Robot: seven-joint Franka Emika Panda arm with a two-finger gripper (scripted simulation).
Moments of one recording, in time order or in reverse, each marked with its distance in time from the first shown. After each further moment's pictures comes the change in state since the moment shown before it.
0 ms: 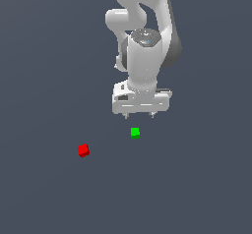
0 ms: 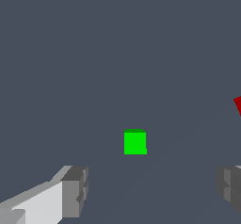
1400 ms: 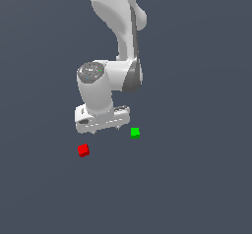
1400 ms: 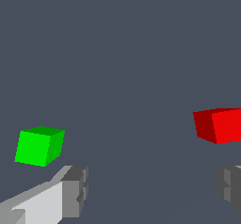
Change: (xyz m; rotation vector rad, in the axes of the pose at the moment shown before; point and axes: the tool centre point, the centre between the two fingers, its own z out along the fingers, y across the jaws) arm 0.013 0.137 0.067 -0.001 -0.041 -0.181
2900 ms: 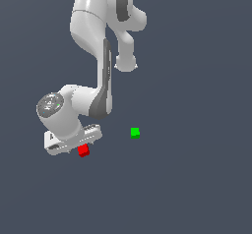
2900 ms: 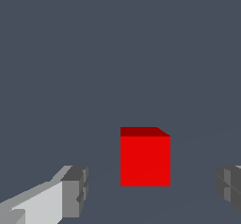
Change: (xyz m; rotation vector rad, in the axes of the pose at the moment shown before) arm 0.017 0.121 0.060 -0.003 -0.036 -0.162
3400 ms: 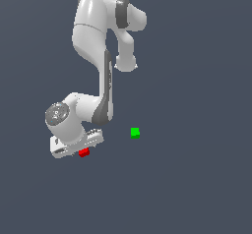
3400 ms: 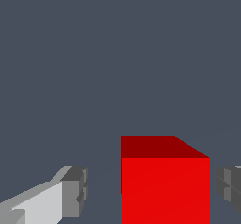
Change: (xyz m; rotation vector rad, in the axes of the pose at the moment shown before) arm -0.001 -0.001 0.041 0.001 -0.001 -0.001
